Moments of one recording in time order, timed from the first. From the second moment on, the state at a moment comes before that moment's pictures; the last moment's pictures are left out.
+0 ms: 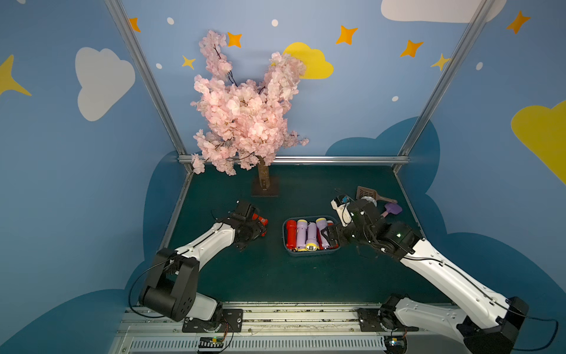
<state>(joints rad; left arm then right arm) -0.35 1.47 0.86 -0.55 0.05 -1.04 0.77 1.08 1.09 -0.82 0.03 0.29</state>
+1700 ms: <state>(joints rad) -0.37 1.74 1.06 -0.64 -0.03 -1.12 0.64 0.97 0.98 -0.79 -0.11 0.30</state>
